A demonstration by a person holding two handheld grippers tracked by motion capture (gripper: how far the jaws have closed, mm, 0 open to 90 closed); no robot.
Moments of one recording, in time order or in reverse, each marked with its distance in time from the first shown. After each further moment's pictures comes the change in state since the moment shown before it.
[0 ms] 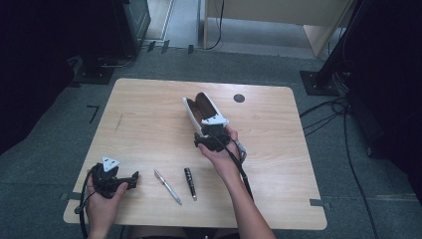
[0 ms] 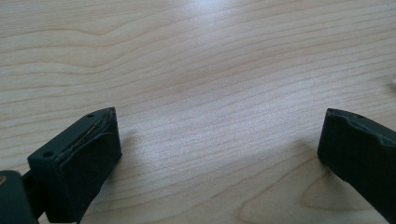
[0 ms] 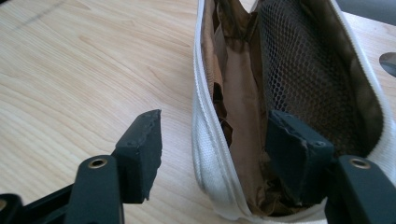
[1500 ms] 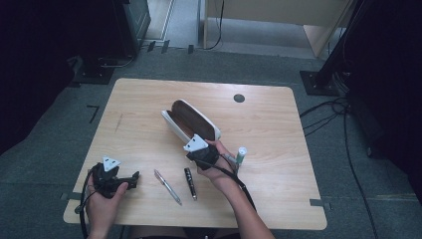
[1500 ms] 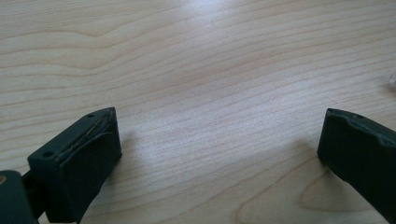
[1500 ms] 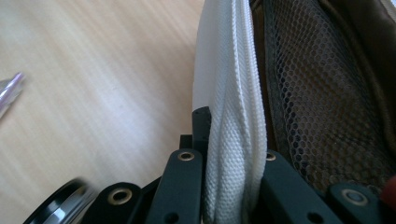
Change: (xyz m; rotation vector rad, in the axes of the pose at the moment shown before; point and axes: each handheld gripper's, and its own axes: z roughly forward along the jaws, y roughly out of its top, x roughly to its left) left arm -0.001 0.001 0.000 0.001 -0.006 0.004; right arm 0.044 -0.032 -0.013 -0.046 0.024 -0.475
